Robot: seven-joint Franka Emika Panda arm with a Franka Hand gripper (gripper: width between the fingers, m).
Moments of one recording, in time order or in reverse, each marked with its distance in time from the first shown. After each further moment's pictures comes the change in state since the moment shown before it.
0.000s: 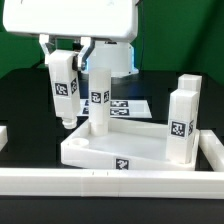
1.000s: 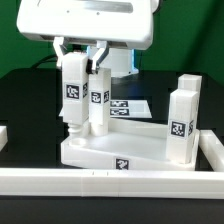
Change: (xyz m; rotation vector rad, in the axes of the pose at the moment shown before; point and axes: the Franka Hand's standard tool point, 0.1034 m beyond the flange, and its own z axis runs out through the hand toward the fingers) arm -0.003 -0.028 0.005 -0.003 0.143 -0.069
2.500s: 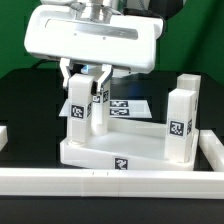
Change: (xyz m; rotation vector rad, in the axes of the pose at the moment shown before) arm -0.021 0.000 0.024 -0.032 -0.010 -0.041
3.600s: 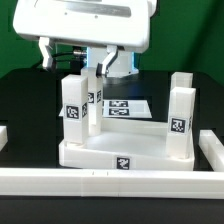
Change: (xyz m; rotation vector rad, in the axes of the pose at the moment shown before) arm 0.022 0.016 -0.026 0.028 -0.028 -0.017
